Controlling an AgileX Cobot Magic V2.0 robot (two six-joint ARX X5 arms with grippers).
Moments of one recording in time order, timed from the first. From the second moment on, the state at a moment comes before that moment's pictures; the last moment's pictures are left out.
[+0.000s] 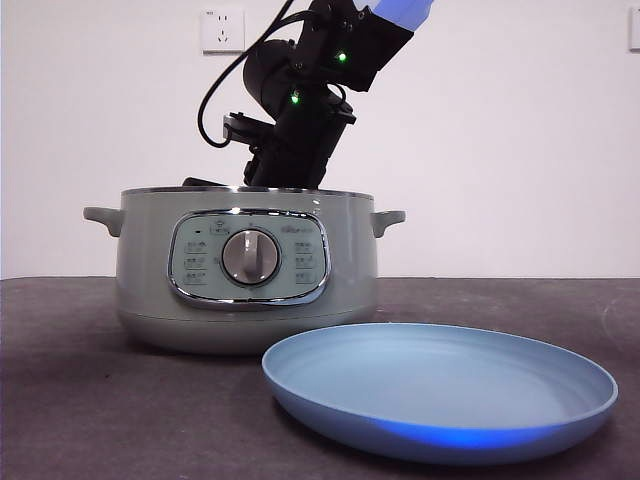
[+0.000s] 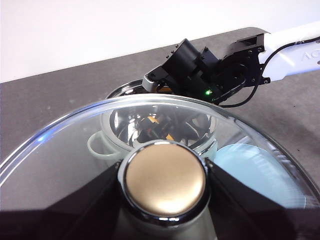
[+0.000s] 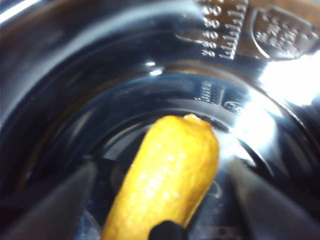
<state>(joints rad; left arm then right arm) -0.36 0.53 1.09 -0.91 0.13 0.02 0.69 2.21 1.79 -0.42 -0.02 0.16</state>
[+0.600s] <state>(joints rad) -0.36 0.53 1.09 -0.91 0.13 0.02 0.70 2.10 1.79 -0.43 -0.02 0.14</state>
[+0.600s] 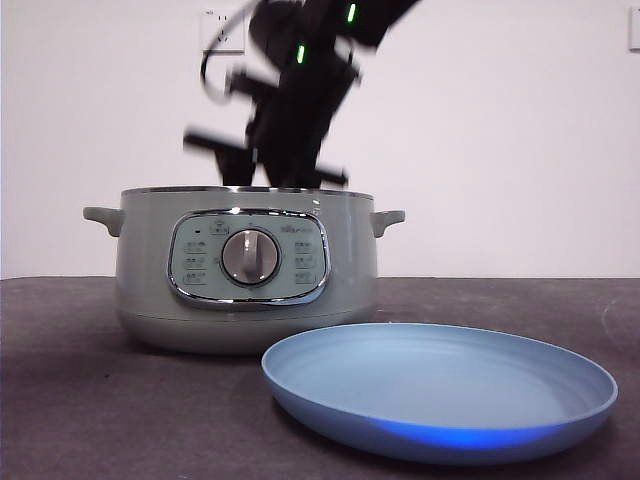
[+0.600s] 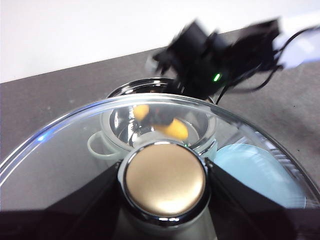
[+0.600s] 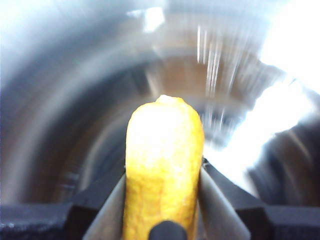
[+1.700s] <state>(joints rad) -0.36 0.63 1.09 -0.77 0.18 0.02 0.70 1.36 1.50 -0.94 0.06 0.01</state>
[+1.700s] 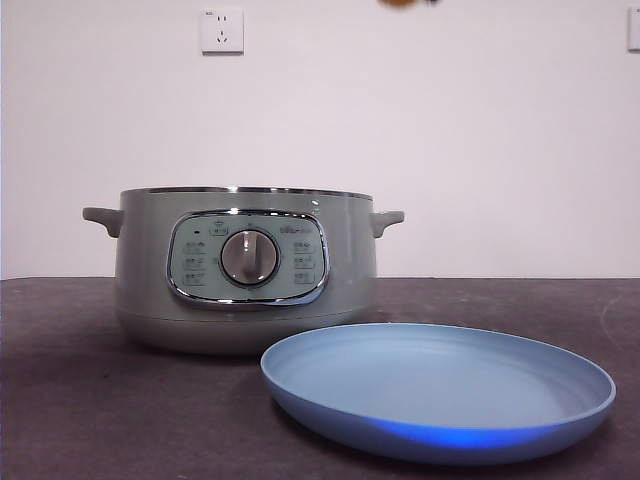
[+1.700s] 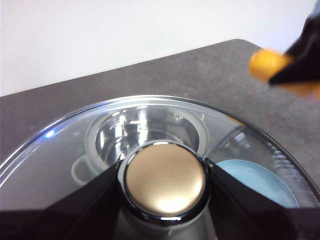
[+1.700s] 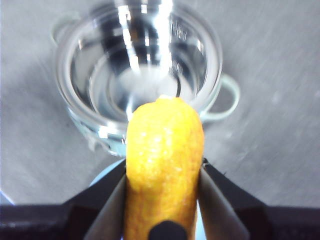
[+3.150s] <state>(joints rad) -0.36 0.91 1.09 -0.50 0.23 0.04 0.69 1.55 0.69 -0.06 -0.03 0.09</state>
